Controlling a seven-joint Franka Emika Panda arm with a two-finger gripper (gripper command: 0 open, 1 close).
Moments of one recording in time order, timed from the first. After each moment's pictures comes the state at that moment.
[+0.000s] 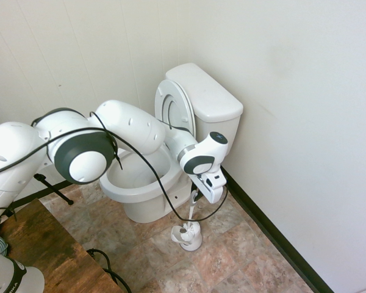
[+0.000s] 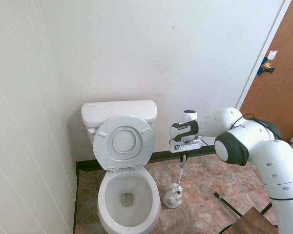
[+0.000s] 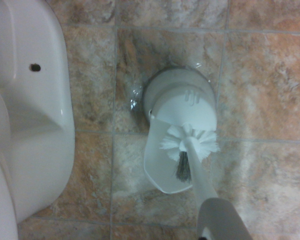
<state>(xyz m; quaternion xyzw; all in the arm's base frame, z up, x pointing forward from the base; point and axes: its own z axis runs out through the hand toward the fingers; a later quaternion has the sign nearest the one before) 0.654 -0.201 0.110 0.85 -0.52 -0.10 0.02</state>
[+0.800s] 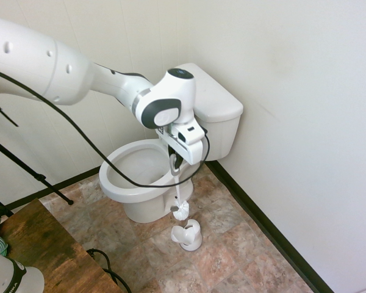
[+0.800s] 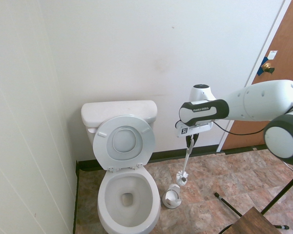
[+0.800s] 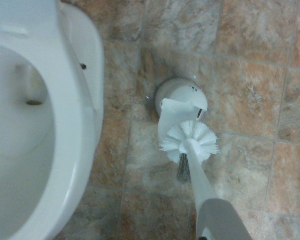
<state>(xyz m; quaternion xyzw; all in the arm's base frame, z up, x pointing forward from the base) 0.577 -0.109 0.344 0.88 -0.48 -0.02 0.02</state>
